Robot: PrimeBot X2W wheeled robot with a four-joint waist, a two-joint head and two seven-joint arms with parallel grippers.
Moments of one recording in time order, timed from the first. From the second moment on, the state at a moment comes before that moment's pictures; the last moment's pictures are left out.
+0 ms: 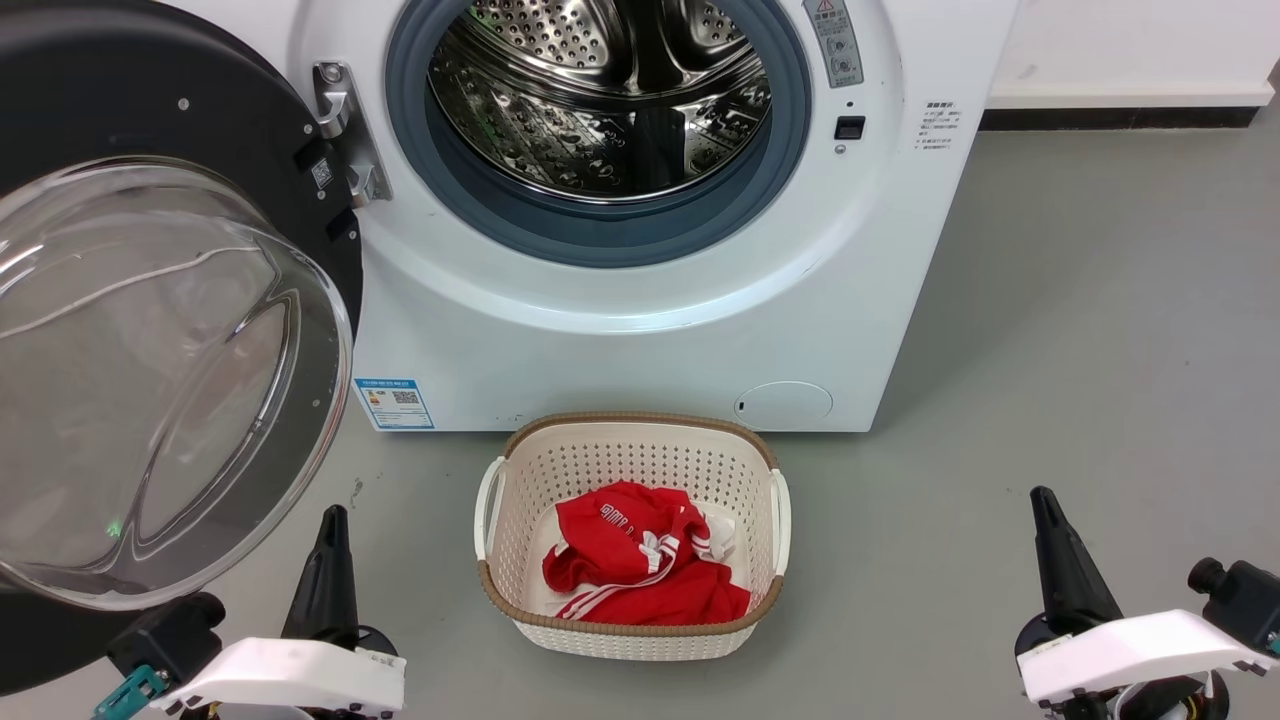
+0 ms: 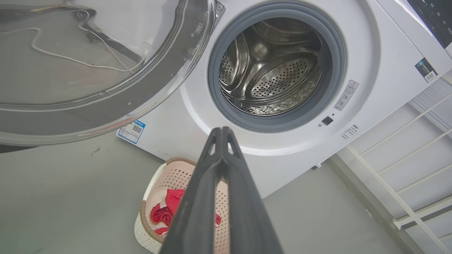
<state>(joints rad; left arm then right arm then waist) 0.02 0.05 0.07 0.11 -0.64 -0.10 -0.12 0.00 -0.07 0.00 0.16 0.68 0.13 -0.12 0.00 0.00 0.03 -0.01</state>
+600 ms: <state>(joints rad) -0.01 0.05 0.08 0.15 -0.90 -0.11 -0.06 -0.02 -0.08 -0.02 0.18 0.93 0.13 -0.07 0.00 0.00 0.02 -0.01</state>
